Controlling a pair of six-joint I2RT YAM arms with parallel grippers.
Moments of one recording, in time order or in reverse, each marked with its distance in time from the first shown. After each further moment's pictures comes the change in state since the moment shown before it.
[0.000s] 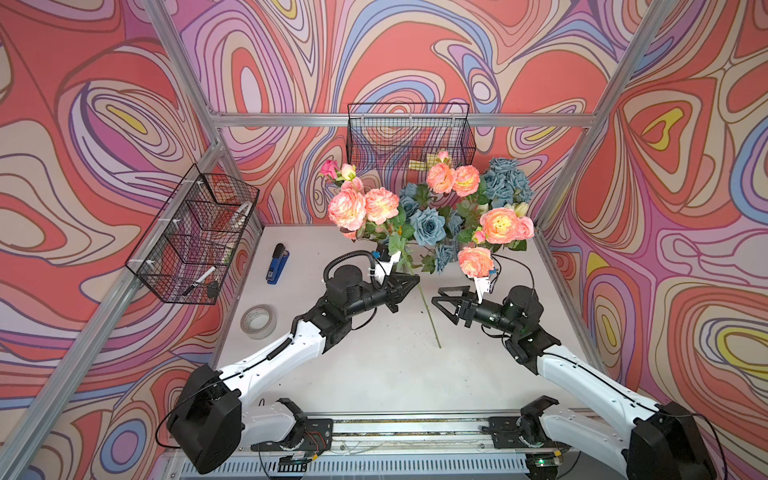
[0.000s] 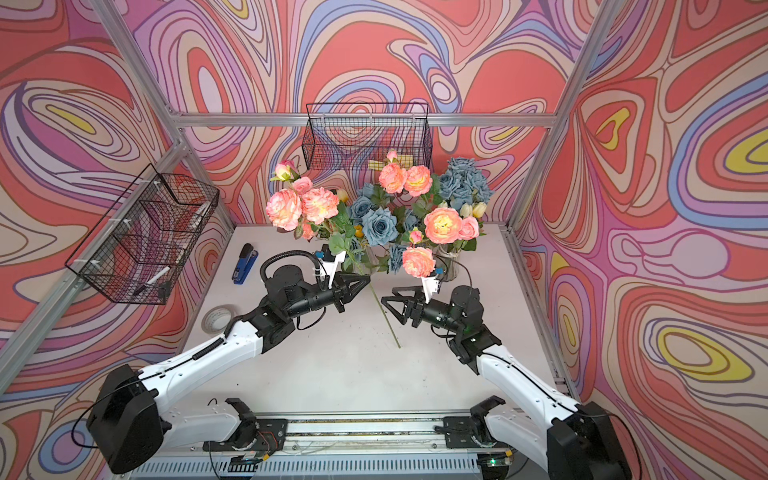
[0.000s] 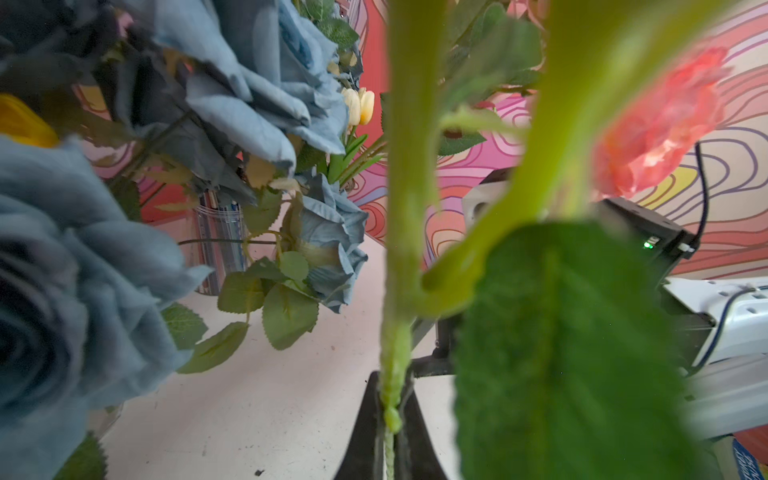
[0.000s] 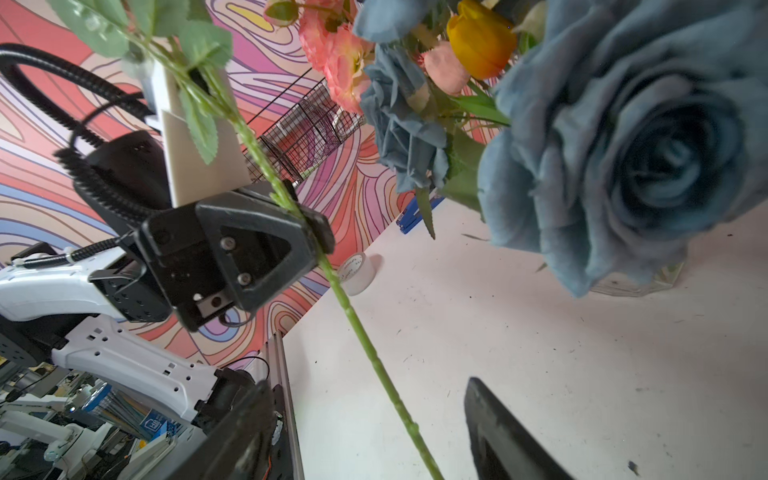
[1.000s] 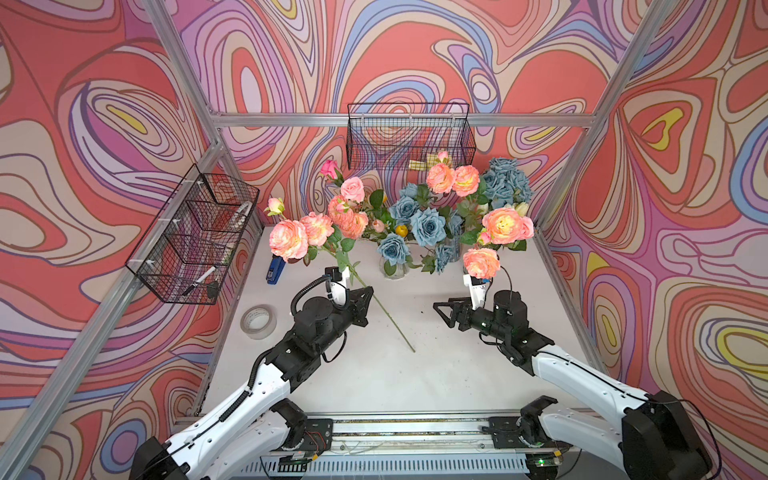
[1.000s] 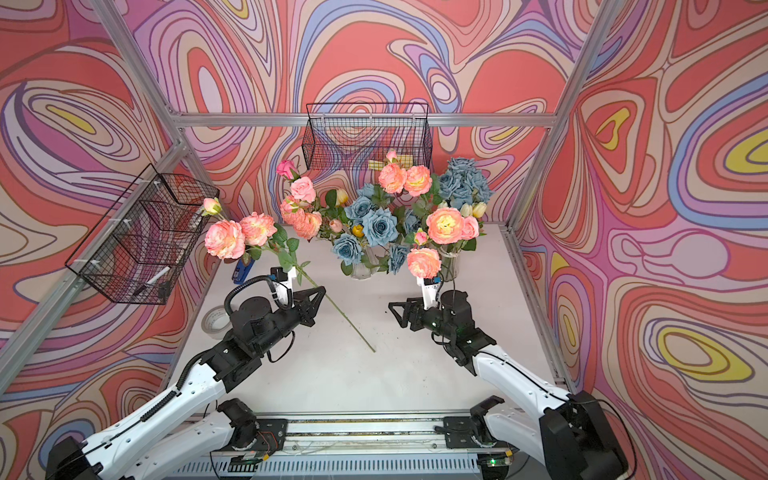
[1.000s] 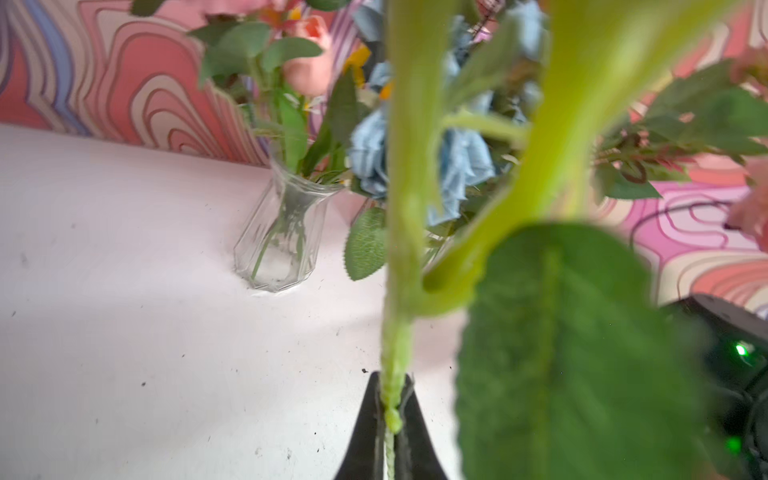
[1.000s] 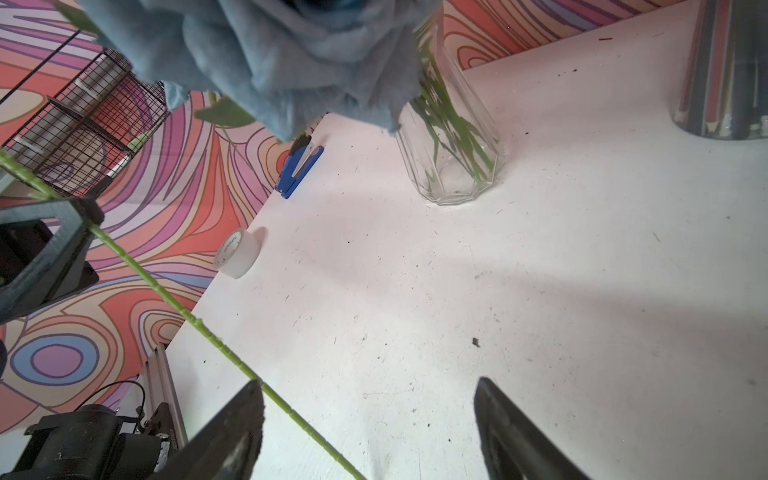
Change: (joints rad) left arm 0.060 -0.386 -0.237 -0.268 -0.430 -0.229; right arm 0.013 0.043 -0.046 -0.202 0.288 -0.101
